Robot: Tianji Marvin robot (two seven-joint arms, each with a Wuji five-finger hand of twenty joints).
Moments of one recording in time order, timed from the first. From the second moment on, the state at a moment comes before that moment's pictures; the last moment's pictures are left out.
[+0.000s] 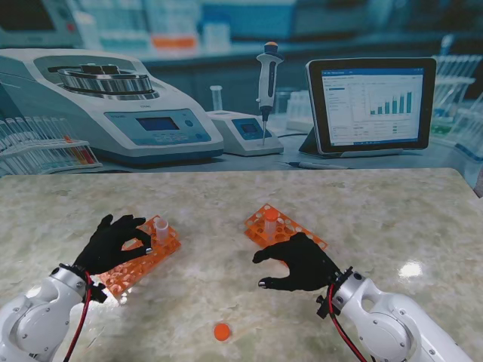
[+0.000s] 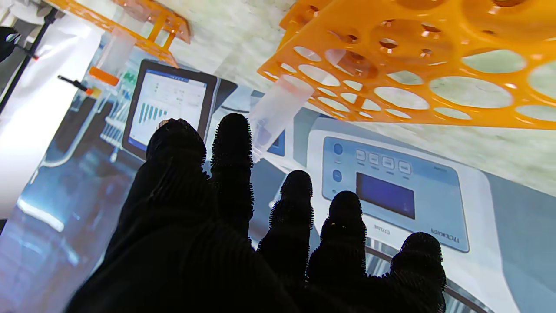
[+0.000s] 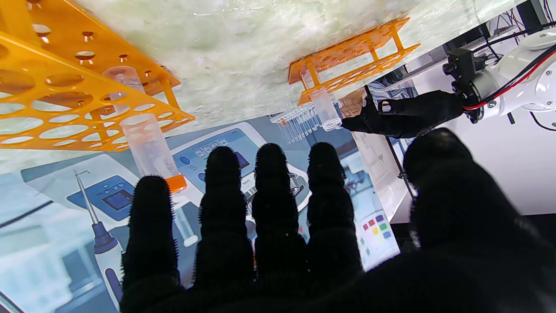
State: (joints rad) left arm 1.77 -1.09 -1.58 -1.55 0.71 -0.44 0.05; right arm -1.74 -1.07 1.27 -1.74 -0.79 -0.45 -0.02; left_hand 0.91 -0.18 -0.02 -0.03 0.65 -0.10 0.72 0.70 0.50 0.09 0.08 0.14 0.27 0.14 0.05 0.25 -0.06 0.32 0.06 0.26; right_hand 0.51 -0.36 0.43 -0.08 0.65 -0.08 0.35 0.41 0.86 0.02 0.14 0.26 0.72 0.08 0.15 0.29 0.18 0.31 0.87 0.30
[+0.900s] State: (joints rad) left arm 1.72 -1.07 -1.54 -1.50 0.78 -0.35 0.01; right arm -1.74 -1.07 1.28 -1.74 -0.79 -0.45 -0.02; left_hand 0.88 -0.22 -0.03 -0.03 0.54 0.03 0.16 0.21 0.44 0.10 0.04 0.14 0.22 0.14 0.04 0.26 -0.06 0.32 0.06 0.26; right_hand 0.51 -0.36 0.43 -0.08 0.65 -0.08 0.35 0.41 0.86 0.02 0.14 0.26 0.72 0.08 0.15 0.29 0.18 0.31 0.87 0.30
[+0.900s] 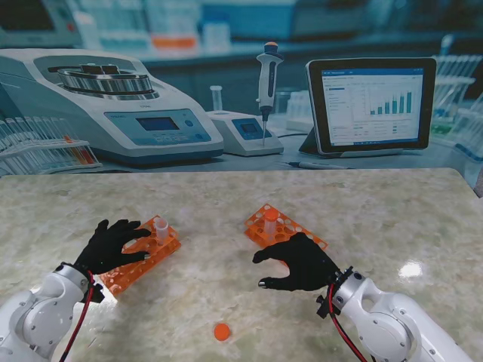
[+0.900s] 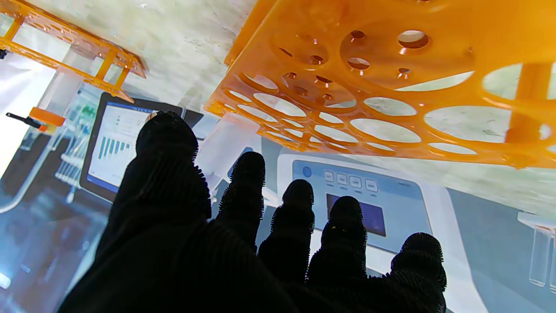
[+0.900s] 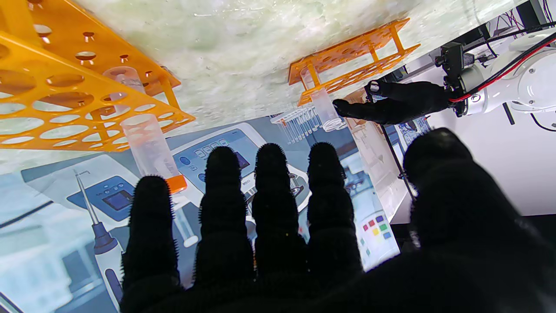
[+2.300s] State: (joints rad) left arm 1.61 -1.06 -1.45 -1.43 0.70 -0.35 -0.08; right arm -1.74 -1.07 1.27 -1.74 -0.79 -0.46 -0.01; left_hand 0.82 -0.24 -0.02 -0.03 0.46 0.17 0.12 0.15 0.35 0.12 0.01 0.09 0.15 0.14 0.03 0.25 -0.07 0.32 0.06 0.26; right_hand 0.51 -0.36 0.43 -0.08 0.65 -0.08 0.35 0.41 0.86 0.02 0.14 0.26 0.72 0.08 0.15 0.29 0.18 0.31 0.87 0.30
